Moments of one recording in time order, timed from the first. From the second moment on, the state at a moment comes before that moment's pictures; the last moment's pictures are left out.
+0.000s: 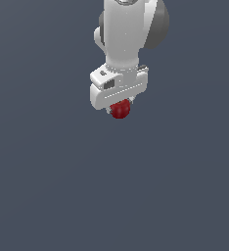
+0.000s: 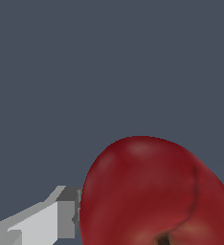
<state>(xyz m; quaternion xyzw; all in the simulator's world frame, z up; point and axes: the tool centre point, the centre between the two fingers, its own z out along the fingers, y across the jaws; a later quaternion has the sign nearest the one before) -0.041 0.020 0.287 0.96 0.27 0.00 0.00</state>
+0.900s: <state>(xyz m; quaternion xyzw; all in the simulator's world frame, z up) -0.118 0.002 0.464 0.96 0.27 0.00 0.00</state>
